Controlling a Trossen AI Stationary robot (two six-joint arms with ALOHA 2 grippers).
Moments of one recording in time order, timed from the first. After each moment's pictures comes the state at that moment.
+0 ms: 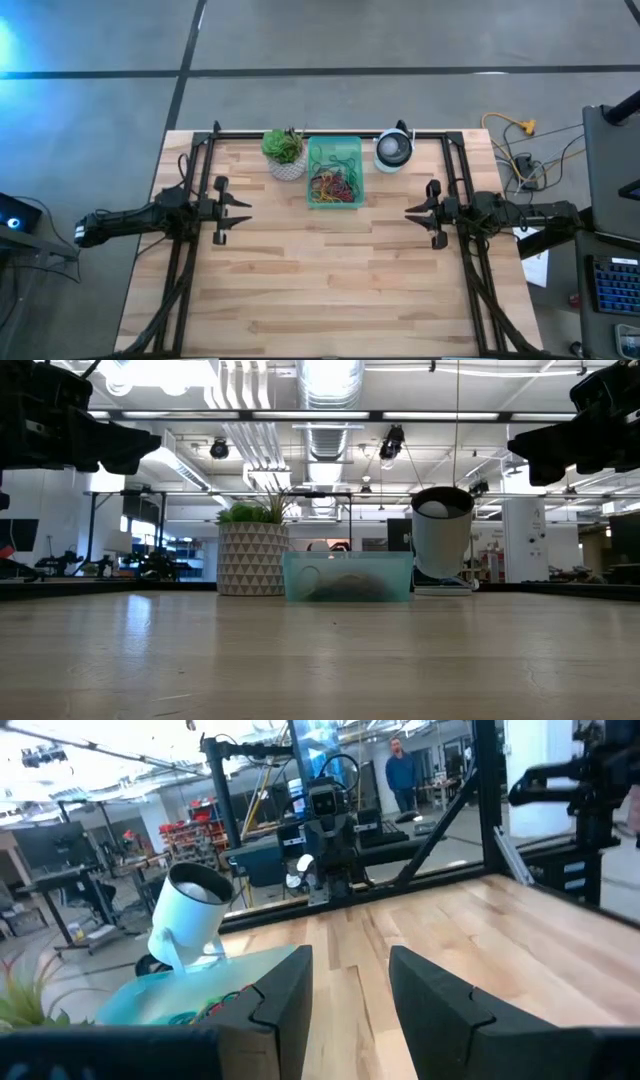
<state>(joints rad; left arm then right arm) 0.14 0.04 0.01 0.04 0.16 0.21 0.05 0.01 0.01 0.01 0.05 0.01</state>
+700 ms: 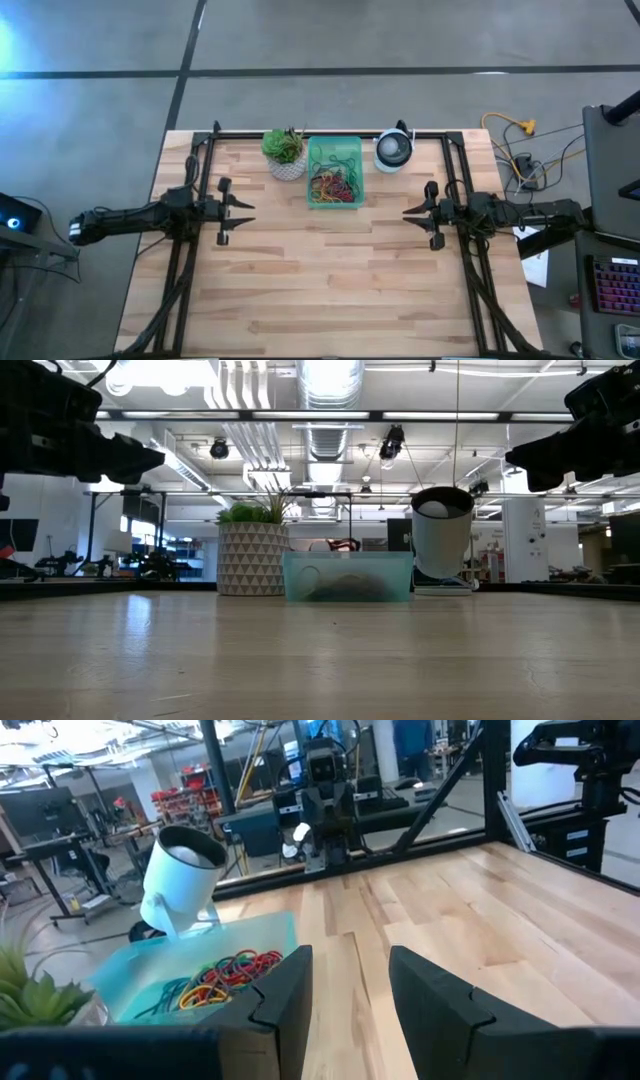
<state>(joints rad) 0.14 0.13 0.01 0.04 0.15 0.22 0.05 0.07 0.01 0.01 0.04 0.00</state>
